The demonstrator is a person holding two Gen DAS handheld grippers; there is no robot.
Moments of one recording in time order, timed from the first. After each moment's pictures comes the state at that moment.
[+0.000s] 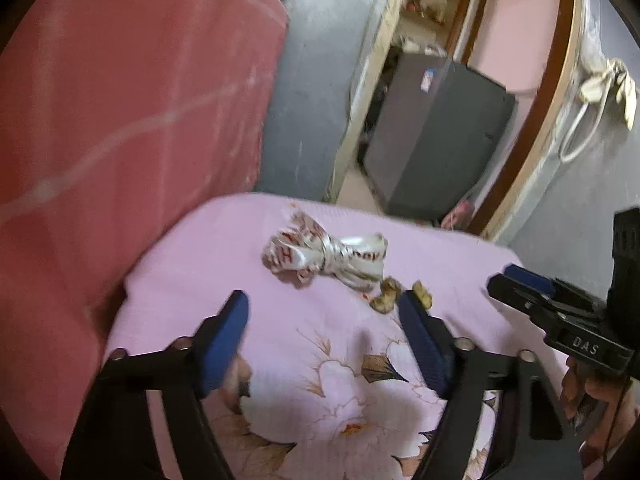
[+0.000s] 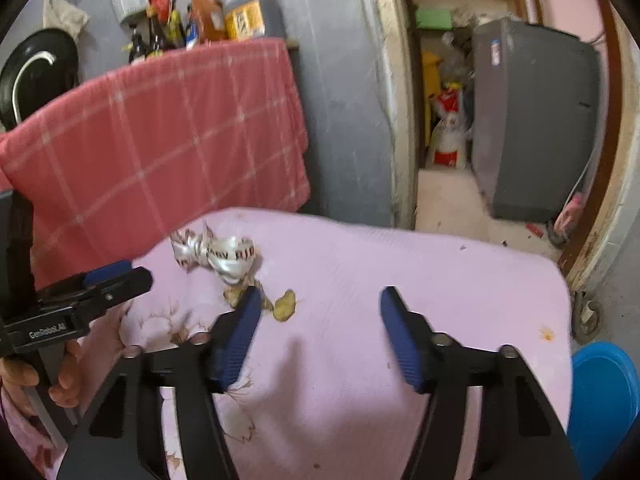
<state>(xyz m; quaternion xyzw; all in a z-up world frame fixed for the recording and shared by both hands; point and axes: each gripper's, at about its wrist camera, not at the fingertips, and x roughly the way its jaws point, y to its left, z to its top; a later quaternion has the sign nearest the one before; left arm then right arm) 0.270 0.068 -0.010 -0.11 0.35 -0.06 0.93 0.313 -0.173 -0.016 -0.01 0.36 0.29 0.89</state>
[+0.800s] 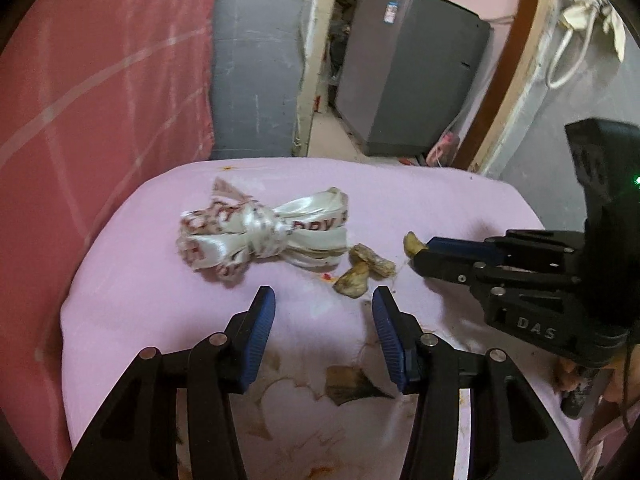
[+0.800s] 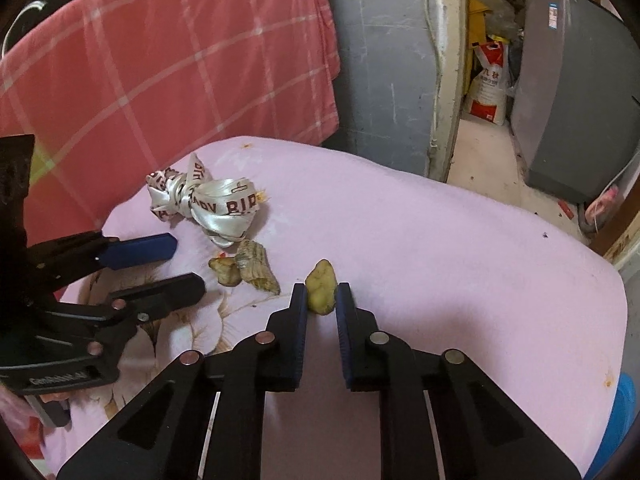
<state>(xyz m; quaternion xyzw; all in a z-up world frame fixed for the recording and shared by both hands) 0.316 0.027 -0.034 -0.03 0.43 -0.12 0.89 0.350 -0.139 -0.050 -0.07 0.45 0.32 0.83</state>
